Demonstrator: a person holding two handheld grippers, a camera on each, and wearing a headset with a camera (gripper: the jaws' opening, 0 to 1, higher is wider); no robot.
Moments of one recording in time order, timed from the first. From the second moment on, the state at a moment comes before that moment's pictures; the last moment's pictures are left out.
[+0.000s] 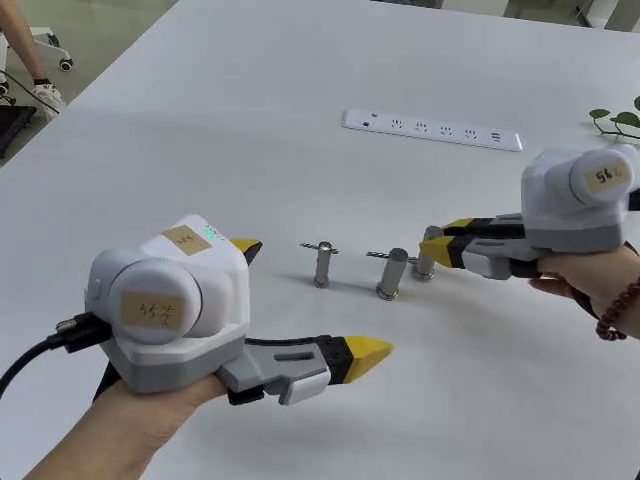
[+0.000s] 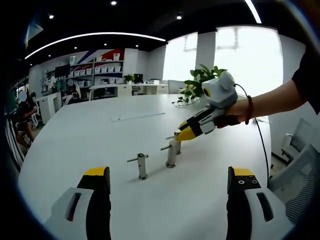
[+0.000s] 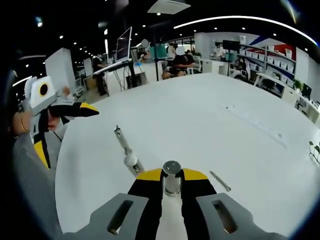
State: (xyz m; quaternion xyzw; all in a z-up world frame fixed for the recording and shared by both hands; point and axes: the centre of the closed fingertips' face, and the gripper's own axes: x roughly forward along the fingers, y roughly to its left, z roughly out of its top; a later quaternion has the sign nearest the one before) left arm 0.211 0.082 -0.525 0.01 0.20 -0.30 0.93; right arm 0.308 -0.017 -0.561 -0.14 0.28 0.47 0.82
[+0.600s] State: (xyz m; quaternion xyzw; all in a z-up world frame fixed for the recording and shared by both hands) left arm 0.212 0.081 -0.519 0.00 0.18 -0.31 0.93; right arm 0.265 -0.021 -0.558 -0.13 0.27 0.47 0.83
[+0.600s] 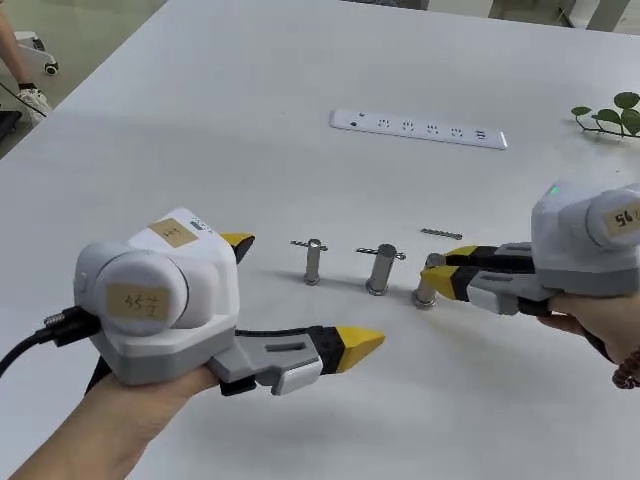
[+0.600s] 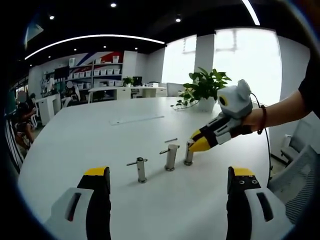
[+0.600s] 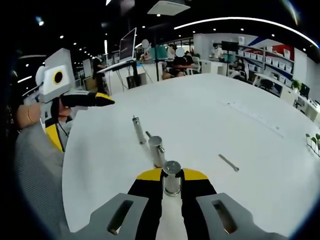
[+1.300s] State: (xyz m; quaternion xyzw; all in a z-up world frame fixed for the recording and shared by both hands) left arm 0.212 0.082 -0.515 0.01 0.18 -0.31 0.94; right arm 0.234 0.008 -0.563 -0.13 0.26 0.48 0.83
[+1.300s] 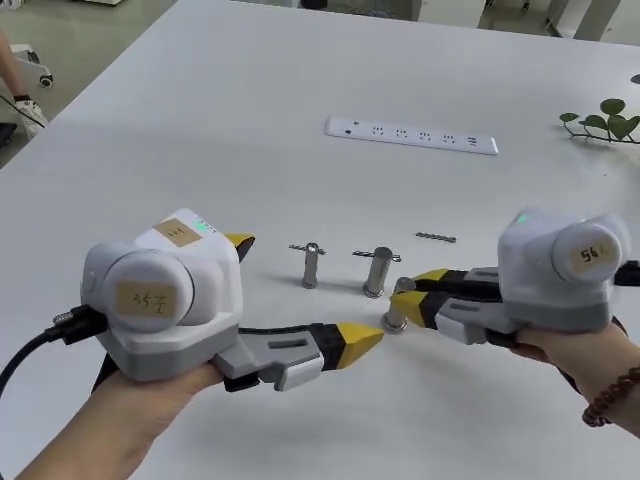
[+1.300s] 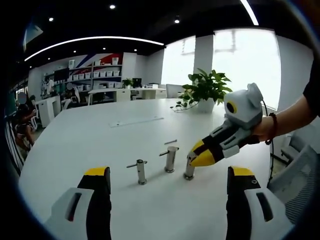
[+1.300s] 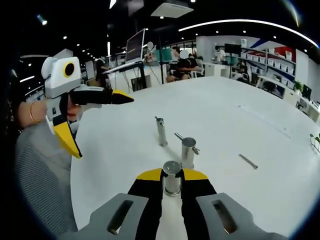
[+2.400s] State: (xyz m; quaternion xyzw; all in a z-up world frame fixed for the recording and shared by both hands) left arm 0.211 0.081 -0.512 0.01 0.18 -0.31 0.93; right arm 0.226 0.007 -0.564 -0.10 0.27 0.47 0.83
